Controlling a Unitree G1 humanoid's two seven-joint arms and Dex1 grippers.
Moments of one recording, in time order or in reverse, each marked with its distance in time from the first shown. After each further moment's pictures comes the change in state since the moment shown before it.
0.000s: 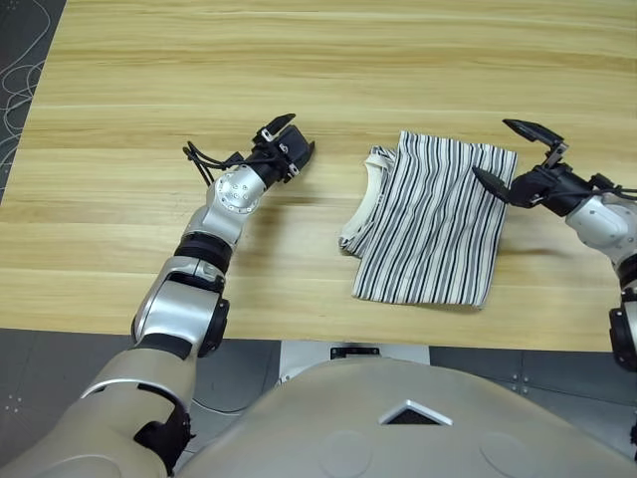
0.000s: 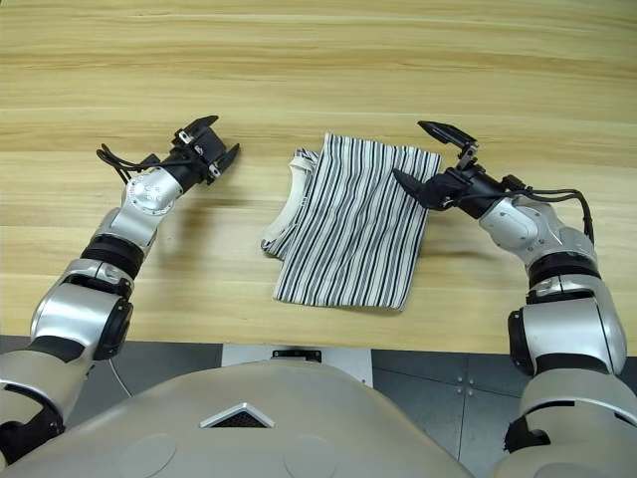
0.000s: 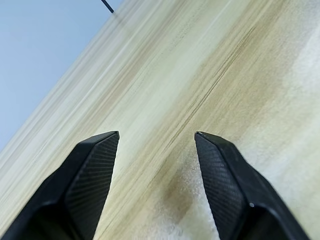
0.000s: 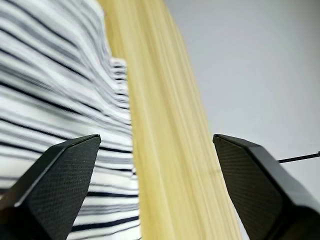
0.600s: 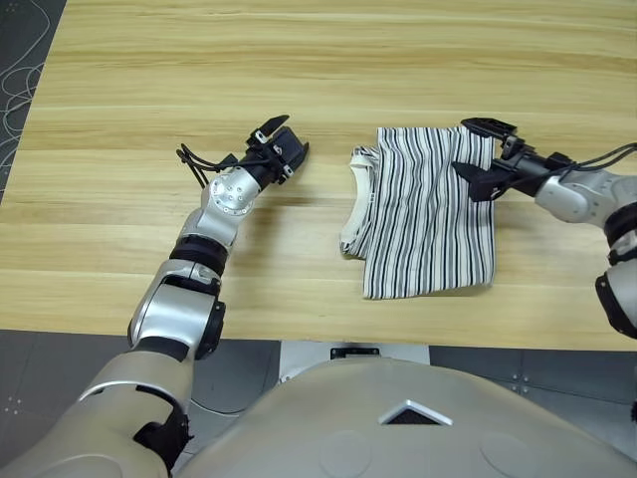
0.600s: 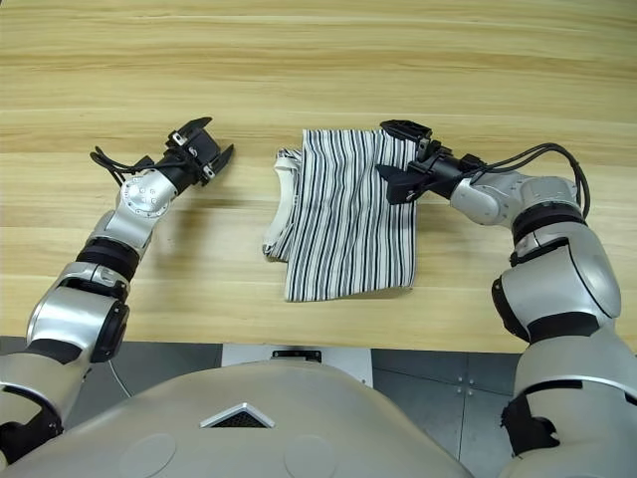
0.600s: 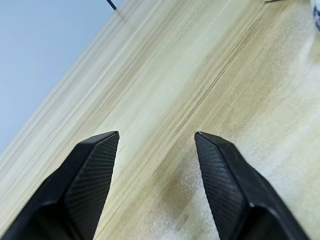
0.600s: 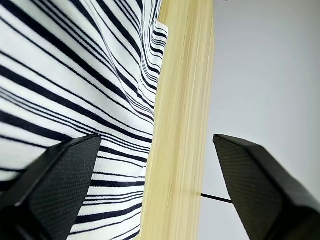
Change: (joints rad) left arm 0.021 0.008 0.005 -0.027 0.000 0.007 -0.002; right arm -0.254 0.076 0.343 0.086 -0.285 0.157 -0.308
